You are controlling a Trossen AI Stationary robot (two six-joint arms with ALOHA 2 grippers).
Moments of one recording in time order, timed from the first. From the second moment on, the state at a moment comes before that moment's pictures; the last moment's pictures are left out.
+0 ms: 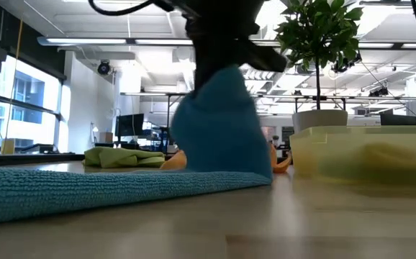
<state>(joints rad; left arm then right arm) -0.46 1.05 1.05 0.00 0.20 -0.74 0.28 2.08 1.77 -0.87 0.24 1.18</state>
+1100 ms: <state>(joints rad) -0.51 0.86 1.05 -0.19 0.18 -0.70 0.45 2.29 1.77 -0.16 0.24 1.20</state>
